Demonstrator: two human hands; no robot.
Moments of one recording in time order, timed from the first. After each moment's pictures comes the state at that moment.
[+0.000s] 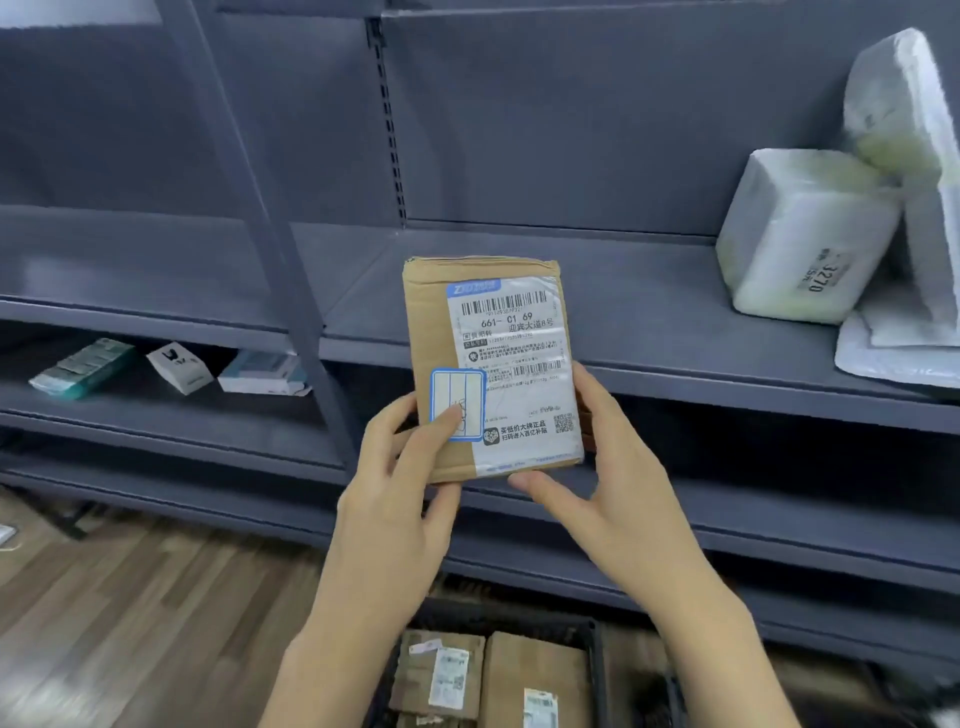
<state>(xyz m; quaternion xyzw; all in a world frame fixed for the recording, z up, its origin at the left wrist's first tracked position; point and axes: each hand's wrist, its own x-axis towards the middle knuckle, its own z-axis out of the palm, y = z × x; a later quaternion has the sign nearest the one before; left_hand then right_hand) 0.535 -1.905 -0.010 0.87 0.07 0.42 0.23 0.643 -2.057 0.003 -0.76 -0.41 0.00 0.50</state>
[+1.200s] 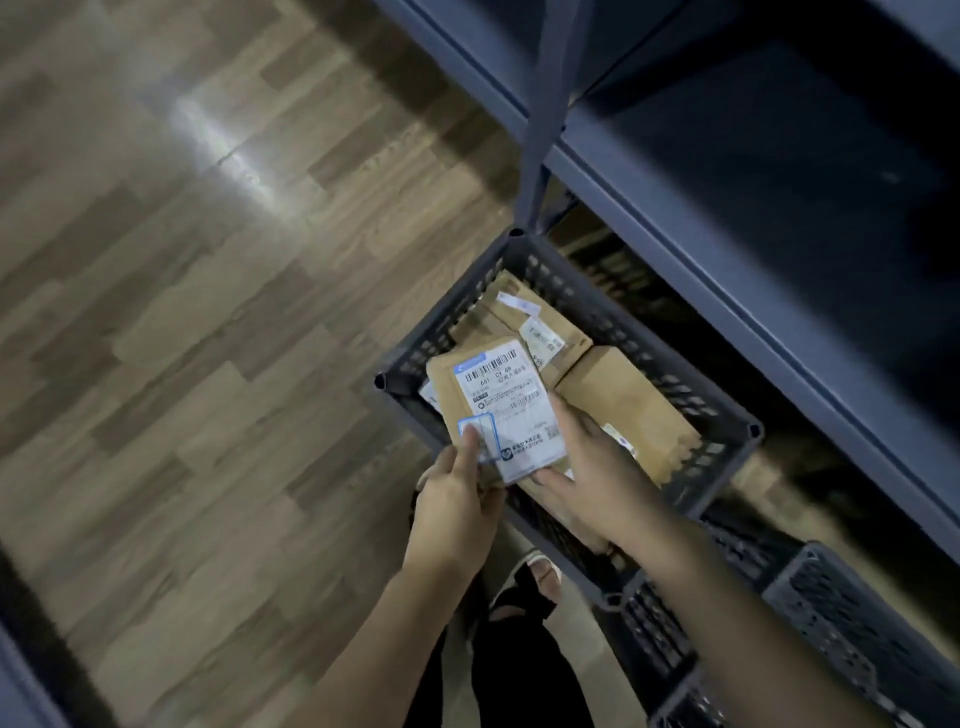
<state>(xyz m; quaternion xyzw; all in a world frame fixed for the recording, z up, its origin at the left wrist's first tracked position) 0.455 -1.986 -0.524 0.69 0.58 -0.04 0.42 0.618 -2.011 -0.515 -0.73 -0.51 0.44 0.09</state>
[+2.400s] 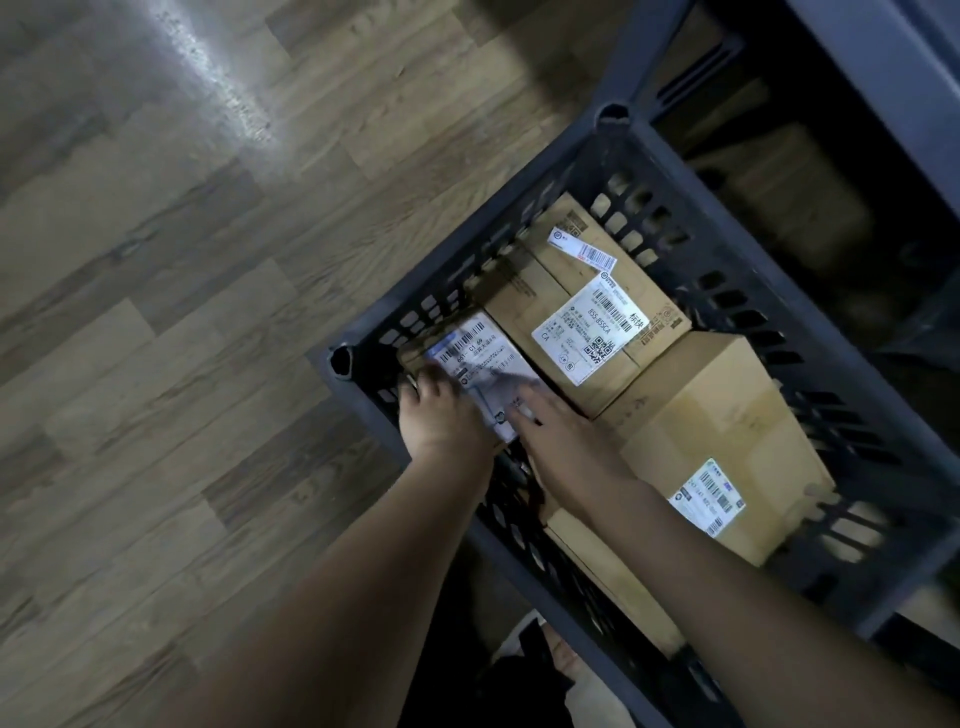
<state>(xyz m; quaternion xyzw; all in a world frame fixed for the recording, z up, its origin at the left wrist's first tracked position) 0.472 -1.886 -0.747 0.72 0.49 -0.45 0.19 0.583 -1.950 -0.777 -0.65 -0.63 0.43 -0.04</state>
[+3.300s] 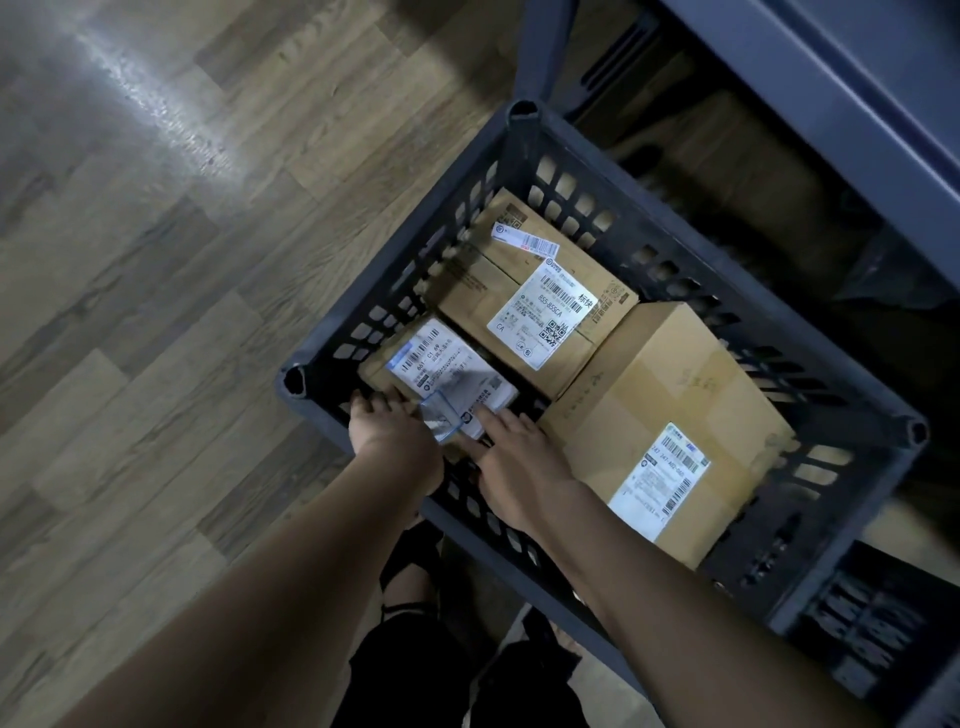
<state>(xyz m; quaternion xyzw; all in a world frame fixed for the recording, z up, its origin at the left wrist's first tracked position) 0.463 -1.883 -0.743 0.72 0.39 -0.55 0.15 0.567 -1.965 -0.768 -0.61 -0.65 0.42 -0.18</state>
